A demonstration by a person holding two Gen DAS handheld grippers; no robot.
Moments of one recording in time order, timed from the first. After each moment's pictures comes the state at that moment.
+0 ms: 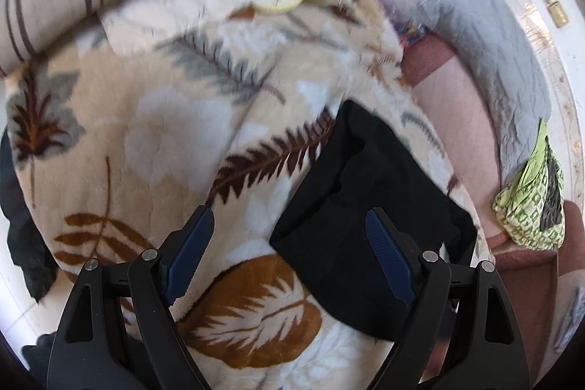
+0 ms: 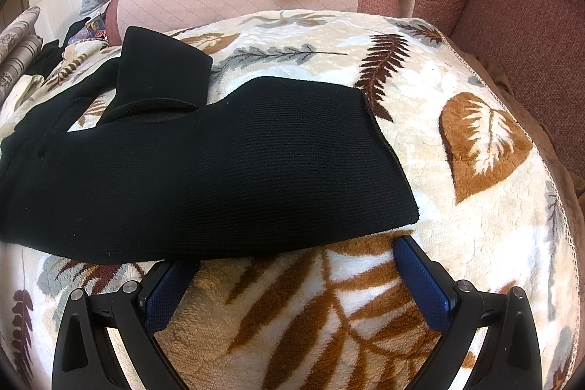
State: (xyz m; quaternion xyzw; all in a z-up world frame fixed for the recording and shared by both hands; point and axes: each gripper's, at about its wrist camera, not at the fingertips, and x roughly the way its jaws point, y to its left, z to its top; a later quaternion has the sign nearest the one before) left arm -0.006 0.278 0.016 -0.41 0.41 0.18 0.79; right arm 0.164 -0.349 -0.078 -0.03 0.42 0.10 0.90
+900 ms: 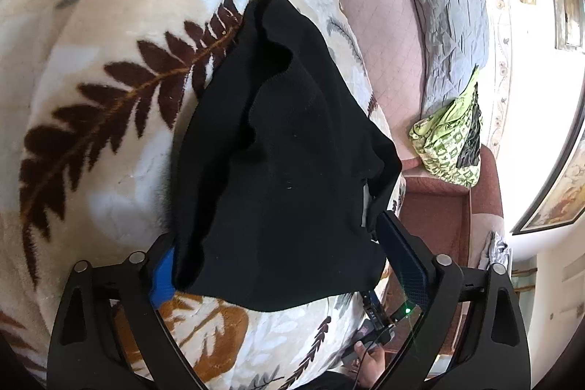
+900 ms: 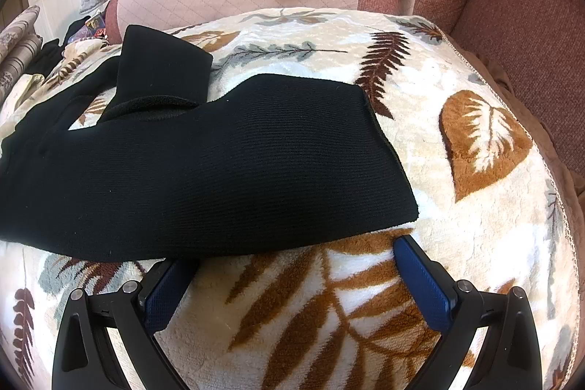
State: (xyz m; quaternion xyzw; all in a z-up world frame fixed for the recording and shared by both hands) left arm 0.077 0.280 -0.044 -0.51 0.47 -0.09 0.72; right arm 0.164 -0.349 -0.079 -0.03 0.43 0.10 0.90
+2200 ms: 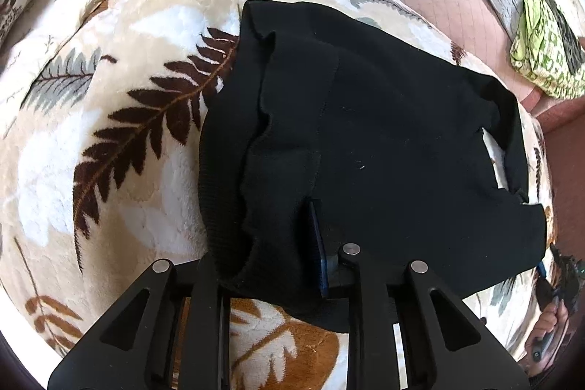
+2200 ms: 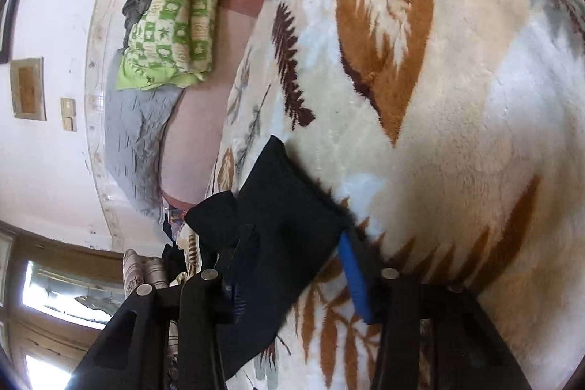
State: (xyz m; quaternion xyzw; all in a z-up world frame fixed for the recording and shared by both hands) left arm 0.074 0.201 -0.036 -0.20 0.52 0.08 0.83; right arm 0.172 -0.483 -0.111 0.52 0.41 0.17 0.73
